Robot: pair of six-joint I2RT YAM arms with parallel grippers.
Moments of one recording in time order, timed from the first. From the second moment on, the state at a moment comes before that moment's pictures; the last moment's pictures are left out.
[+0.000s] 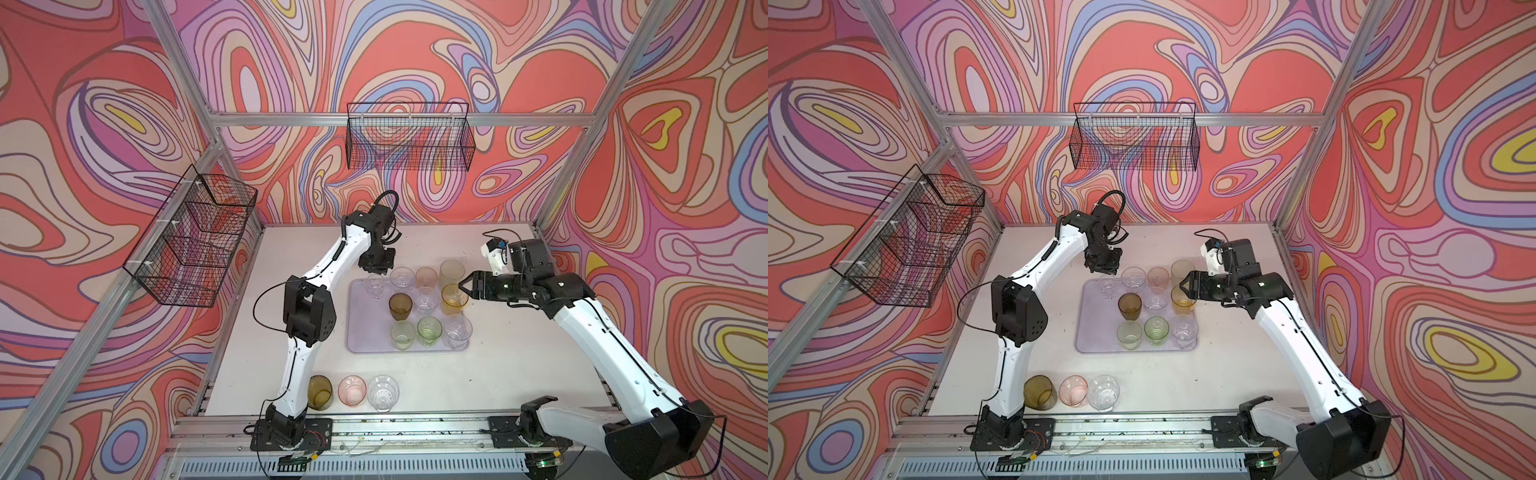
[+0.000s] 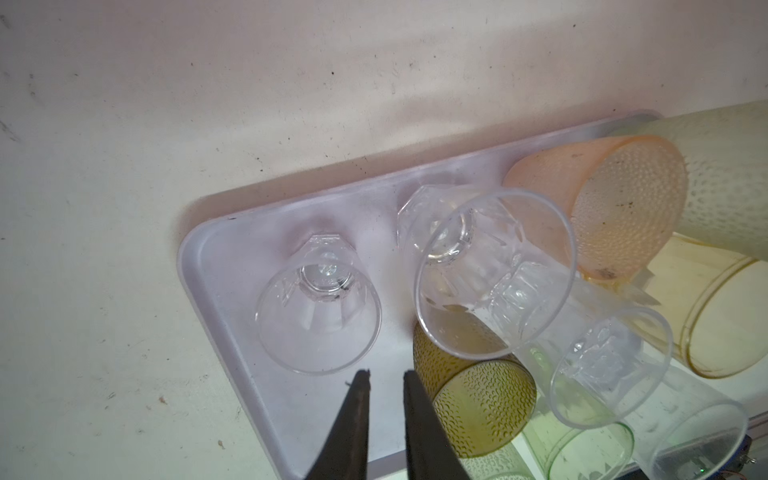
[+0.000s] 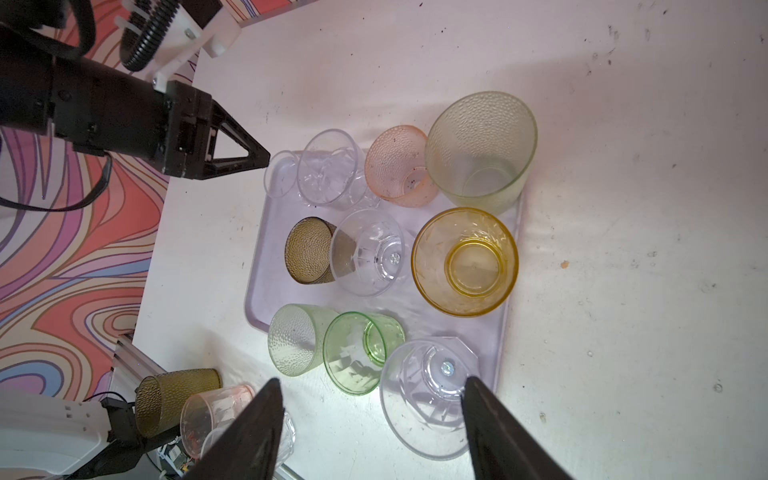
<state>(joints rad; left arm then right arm) -0.46 2.21 2.22 -1.34 0.11 -0.33 0.27 1.20 1.21 -0.85 -0.35 0.34</state>
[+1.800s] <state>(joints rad) -0.46 1.56 1.59 -1.48 0.00 -0.35 0.27 1.20 1.18 -0.82 -0.30 0.33</state>
